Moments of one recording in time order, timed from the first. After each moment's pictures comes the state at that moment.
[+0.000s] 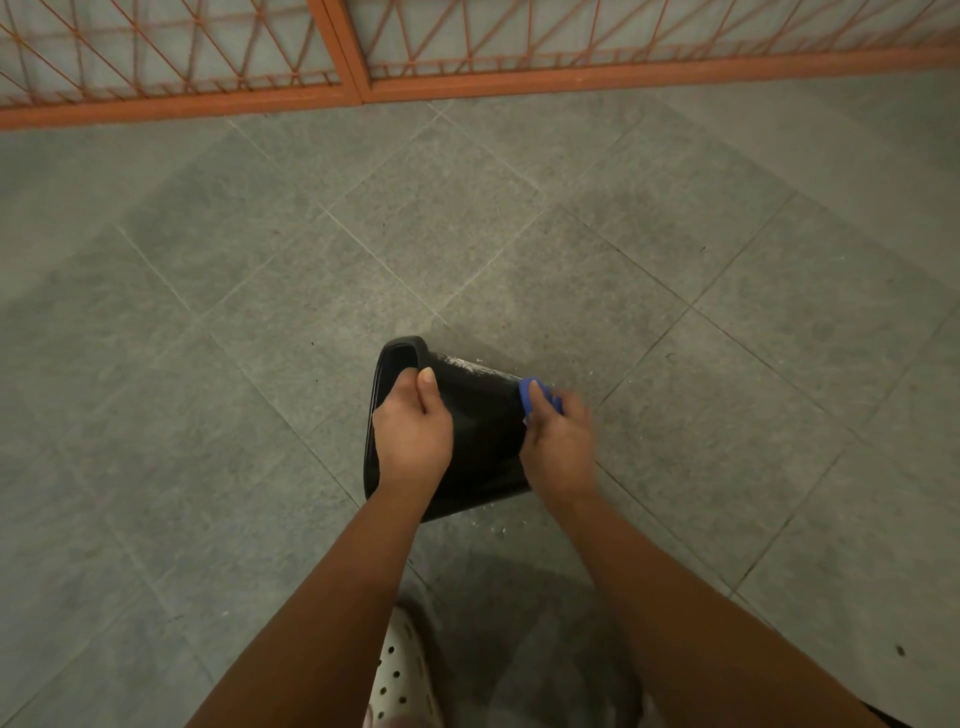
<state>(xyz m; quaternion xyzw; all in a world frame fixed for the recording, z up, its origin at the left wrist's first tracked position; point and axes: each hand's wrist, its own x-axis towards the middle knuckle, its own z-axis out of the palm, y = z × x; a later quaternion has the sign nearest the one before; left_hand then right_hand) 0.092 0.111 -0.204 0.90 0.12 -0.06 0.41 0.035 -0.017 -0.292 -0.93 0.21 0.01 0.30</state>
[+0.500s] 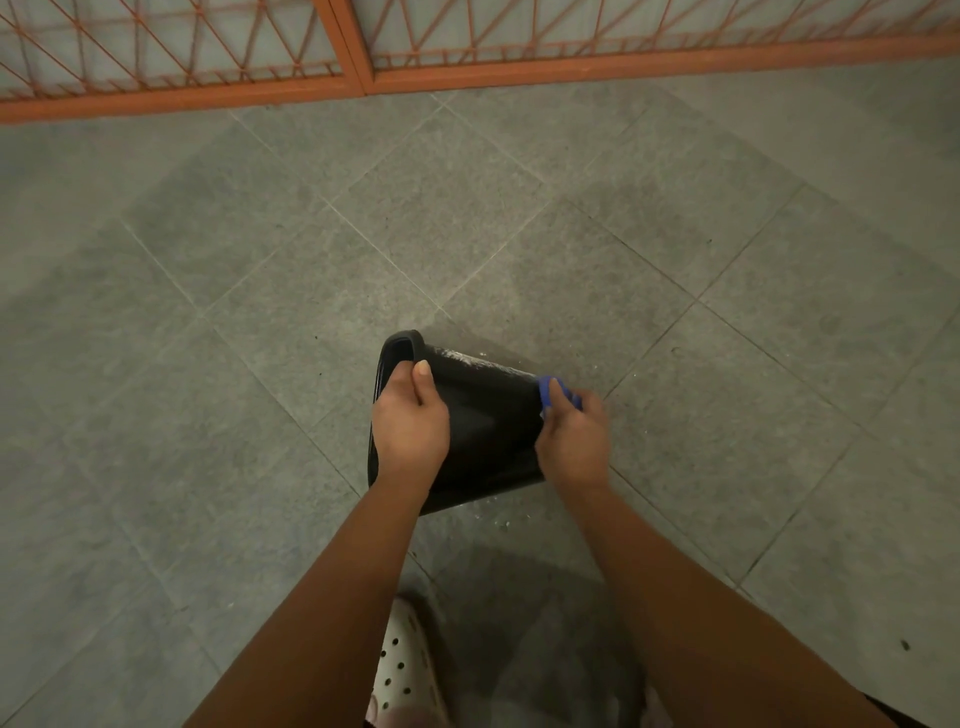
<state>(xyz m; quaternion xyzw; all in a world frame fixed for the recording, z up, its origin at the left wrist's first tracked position) 0.093 0.115 -0.205 0.90 0.14 -0.07 0.42 0.033 -0.028 -0.305 -0.91 0.27 0.03 0.31</state>
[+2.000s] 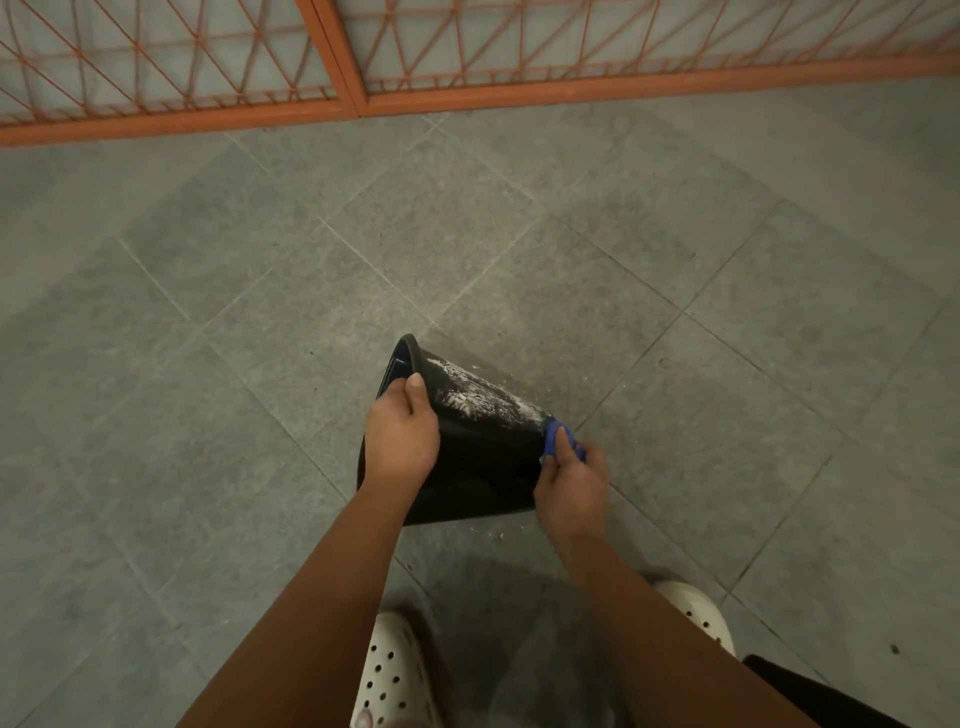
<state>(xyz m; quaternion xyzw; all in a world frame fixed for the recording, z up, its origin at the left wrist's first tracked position) 0.098 0.115 -0.192 0.89 0.13 -0.12 0.42 -0.006 -0.017 -0.297 -0.87 0.34 0.03 0.35</state>
